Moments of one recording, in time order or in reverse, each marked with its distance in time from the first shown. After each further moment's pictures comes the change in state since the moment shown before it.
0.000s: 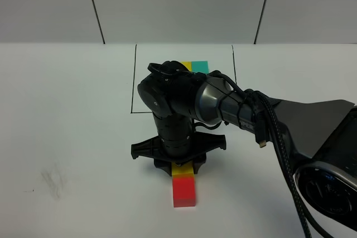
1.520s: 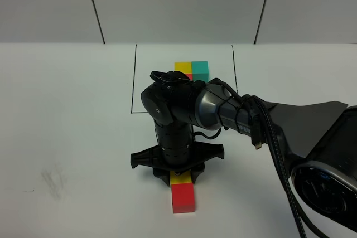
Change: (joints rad) left arm 0.000 0.000 0.000 0.000 0.000 0.001; right arm -0.003 0.021 0.041 0.064 -0.058 -0.050
